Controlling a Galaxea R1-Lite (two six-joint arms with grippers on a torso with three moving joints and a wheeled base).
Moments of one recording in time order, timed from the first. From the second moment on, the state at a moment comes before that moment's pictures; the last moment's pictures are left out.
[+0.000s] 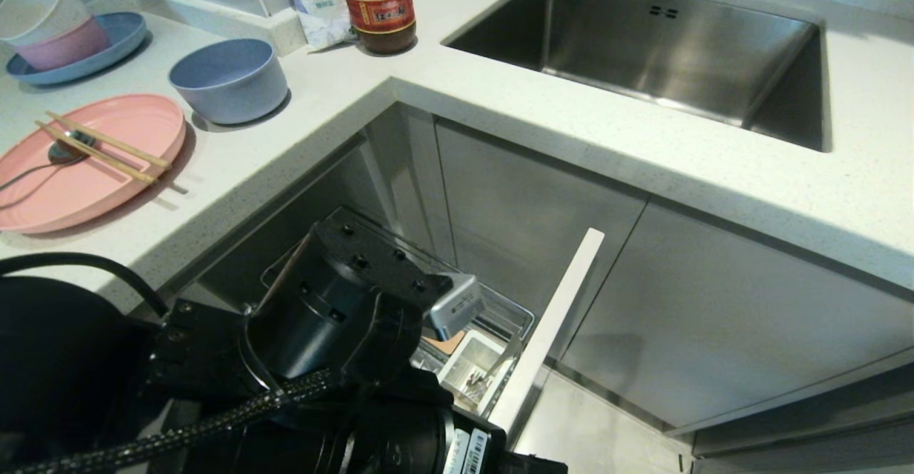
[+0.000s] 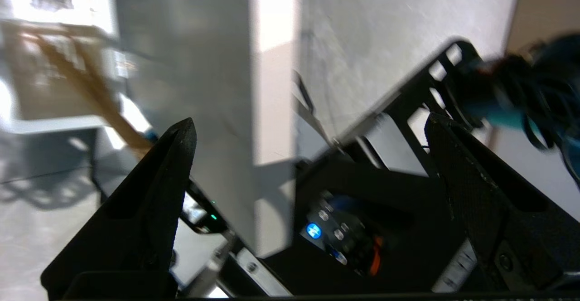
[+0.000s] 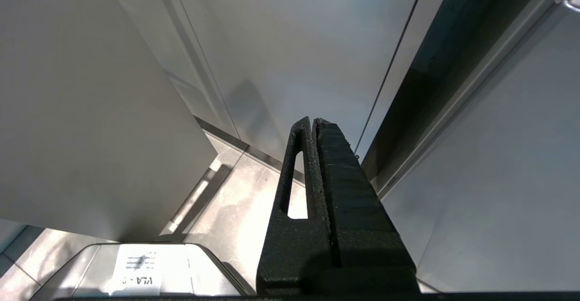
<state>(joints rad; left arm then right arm) -1.10 1.53 -1.03 0.24 0.03 -0.48 0.01 0.00 0.00 0.00 0.00 0.02</state>
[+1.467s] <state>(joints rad) -1.09 1.51 -1.02 0.25 -0.10 -0.45 0.01 0.00 0.00 0.00 0.00 0.02</state>
